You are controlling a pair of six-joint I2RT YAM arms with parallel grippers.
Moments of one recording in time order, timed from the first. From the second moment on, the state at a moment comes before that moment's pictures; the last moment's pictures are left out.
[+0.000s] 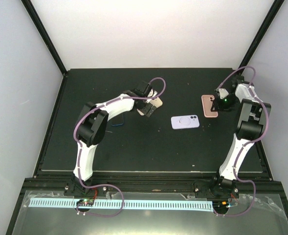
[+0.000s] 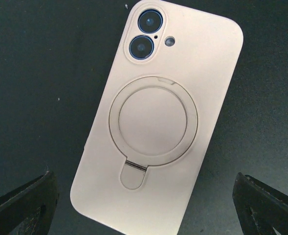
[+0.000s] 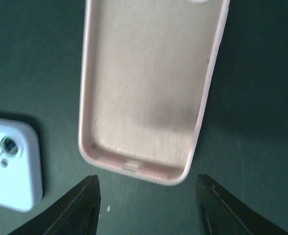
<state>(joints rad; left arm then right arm) -0.58 2.12 1.59 -0.49 -0.12 0.11 -0.26 2.08 1.60 -0.98 -0.29 -0.38</state>
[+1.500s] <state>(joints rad) -0.77 1.76 1.07 -0.78 -0.11 -0.14 -0.24 1.28 1.04 -0.87 -0.93 -0.38</state>
